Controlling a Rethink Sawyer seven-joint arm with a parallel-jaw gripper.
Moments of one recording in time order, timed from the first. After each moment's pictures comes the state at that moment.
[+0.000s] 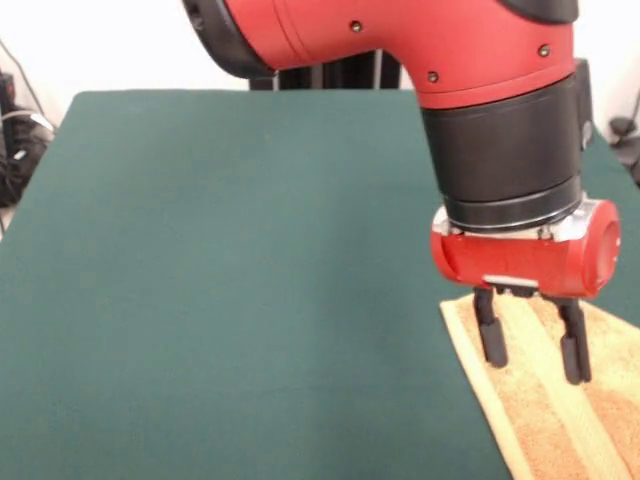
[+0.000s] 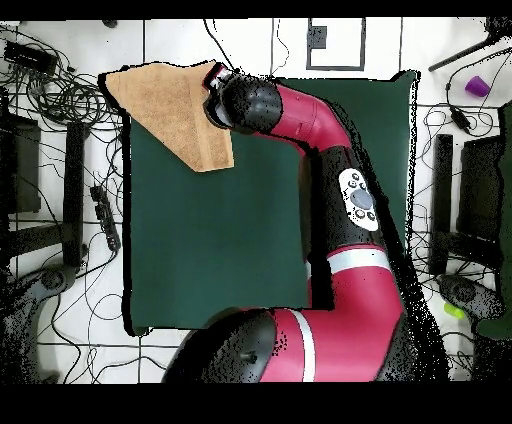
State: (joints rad) arm -0.25 -0.34 0.33 1.06 0.03 0.57 2.22
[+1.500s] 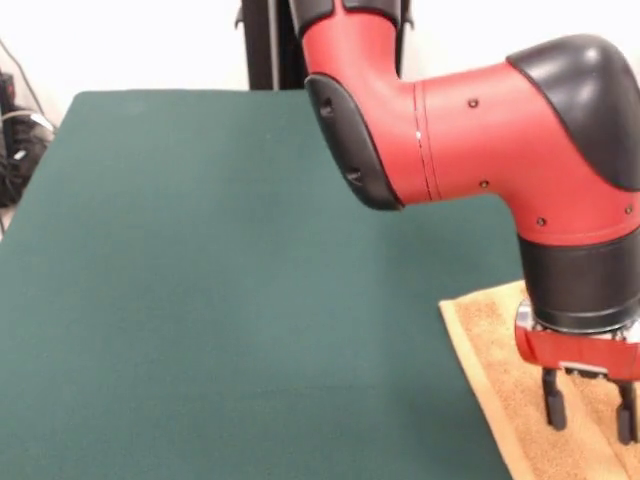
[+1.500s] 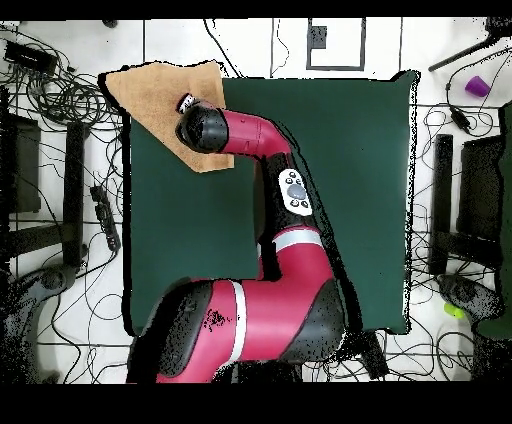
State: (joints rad) arm -0.11 -0.13 0.27 0.95 0.01 0.43 2.22
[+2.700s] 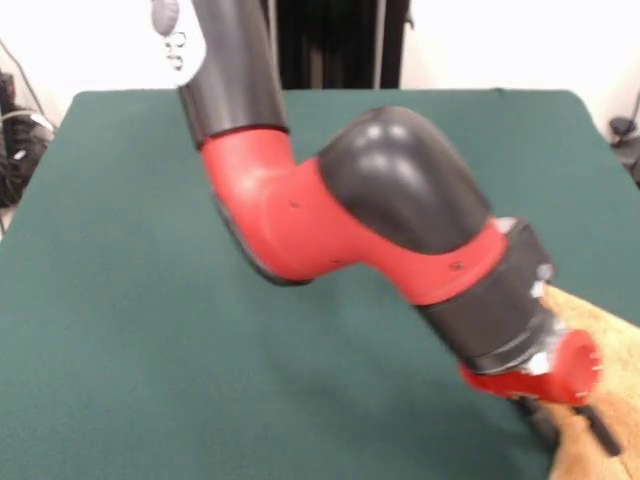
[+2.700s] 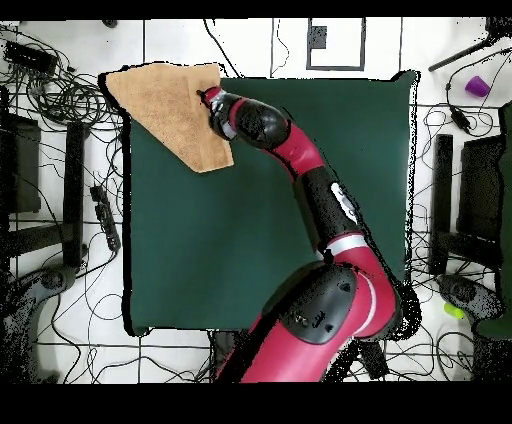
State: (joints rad) arm -0.45 0.01 0.74 1.02 0.00 0.52 2.08
